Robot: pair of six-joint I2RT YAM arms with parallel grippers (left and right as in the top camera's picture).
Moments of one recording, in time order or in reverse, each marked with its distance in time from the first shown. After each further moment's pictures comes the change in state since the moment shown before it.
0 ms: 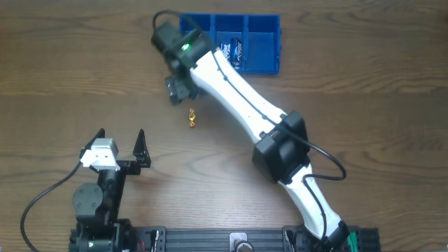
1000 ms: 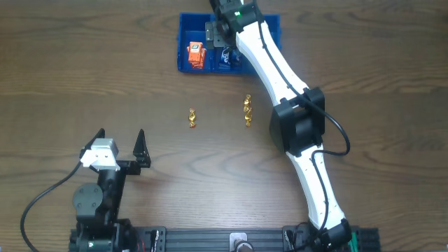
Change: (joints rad) left arm 0.000 0.000 0.000 0.000 0.000 0.000; right arm -0.307 0.157 0.150 0.350 0.090 -0.100
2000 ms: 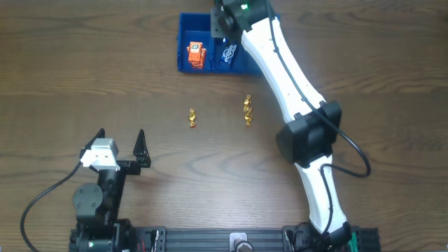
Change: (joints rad) left arm 0.000 0.000 0.000 0.000 0.000 0.000; right arm 0.030 -0.164 0.003 -0.078 0.005 0.031
